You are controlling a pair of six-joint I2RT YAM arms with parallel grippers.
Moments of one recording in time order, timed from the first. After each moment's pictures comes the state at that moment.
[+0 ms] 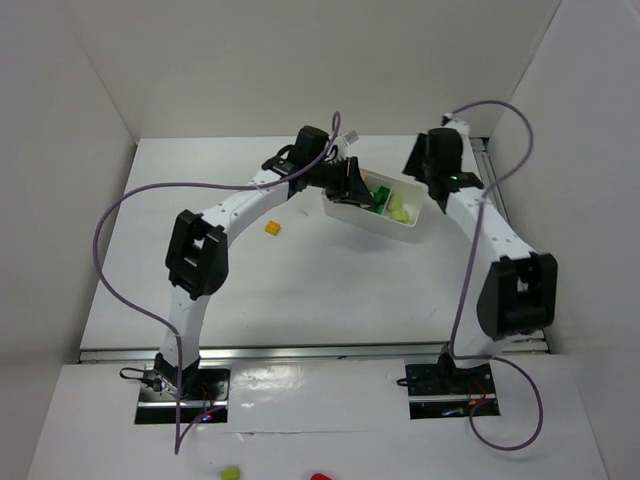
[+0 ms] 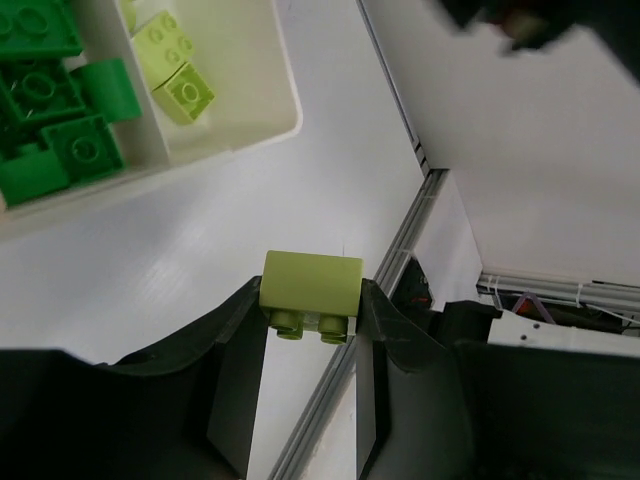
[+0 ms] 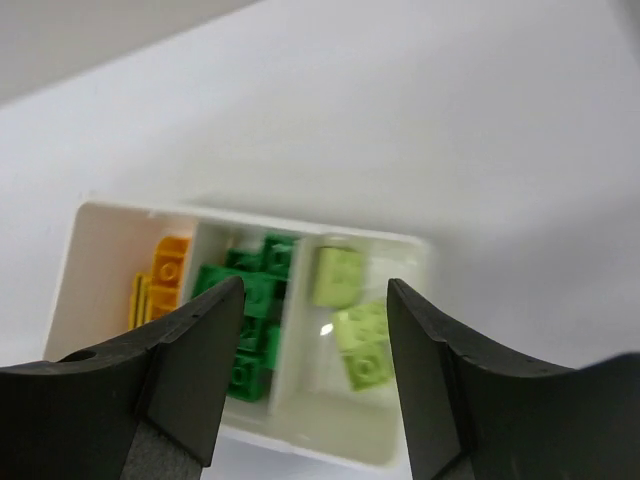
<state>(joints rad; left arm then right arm) -0.55 2.08 1.86 -0.39 0.70 -0.59 0.19 1.67 1.36 -0.23 0.24 0.38</state>
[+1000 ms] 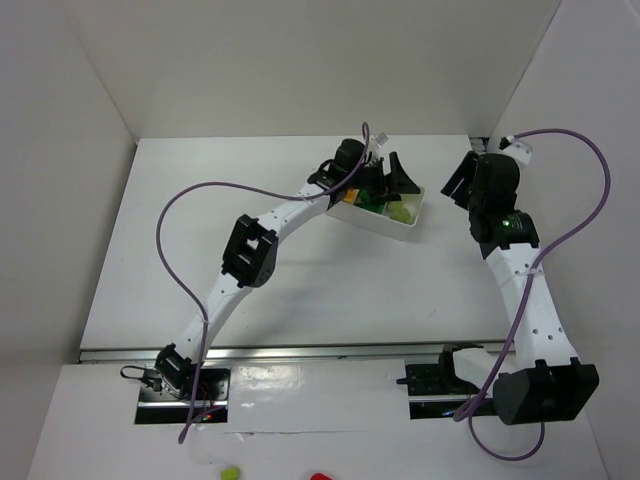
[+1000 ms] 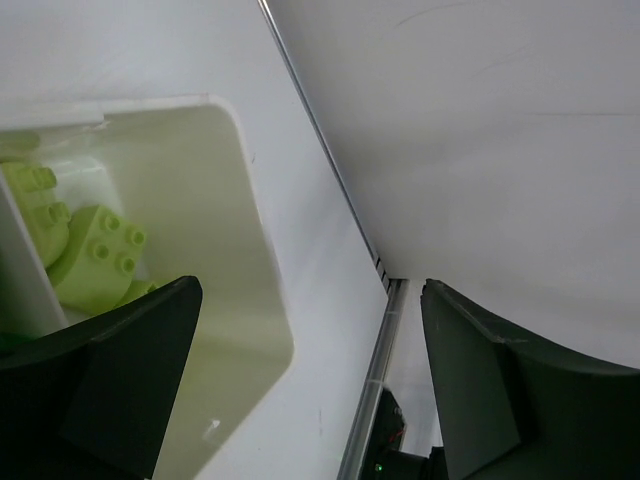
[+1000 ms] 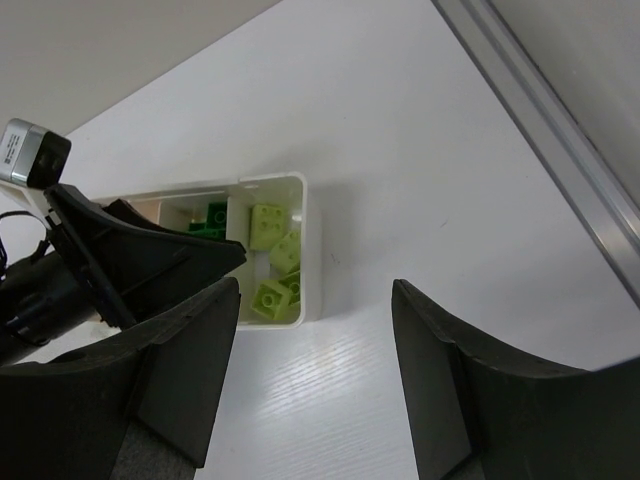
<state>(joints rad) -0.65 2.66 2.45 -0.08 0.64 -0.92 0.03 1.10 1.17 -0.51 0.29 0.45</state>
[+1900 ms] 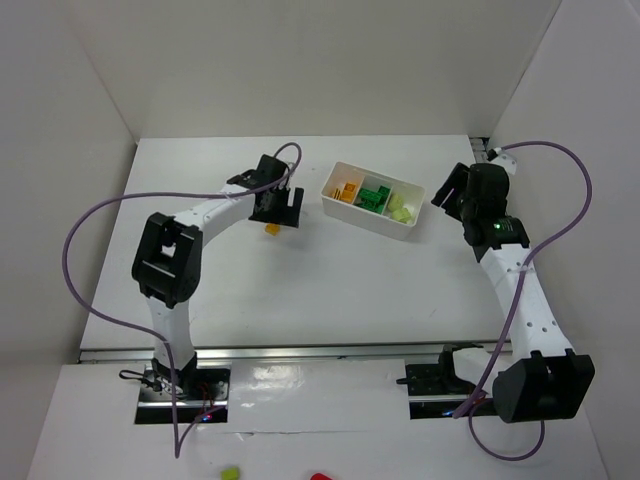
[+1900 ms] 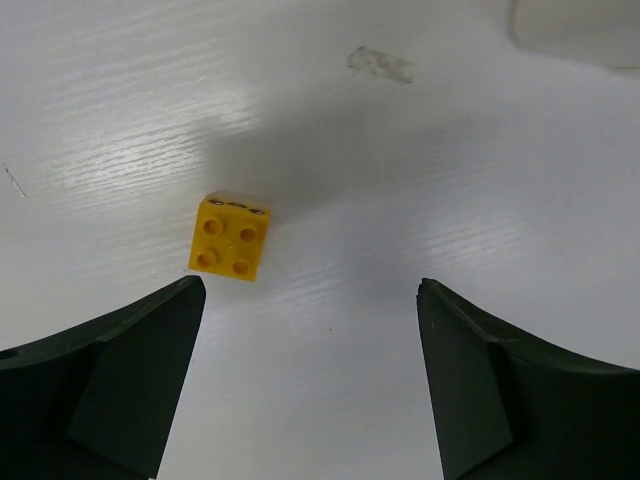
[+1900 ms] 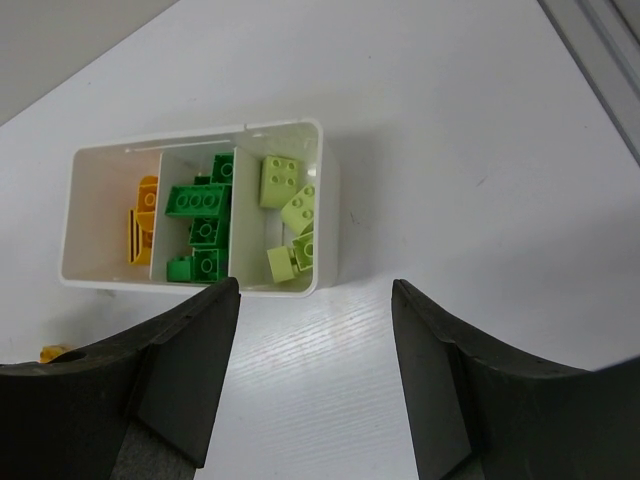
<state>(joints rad) -0.42 1.92 1.49 -0.53 -0.01 -0.24 0.03 1.11 1.06 -0.46 0.19 0.49</state>
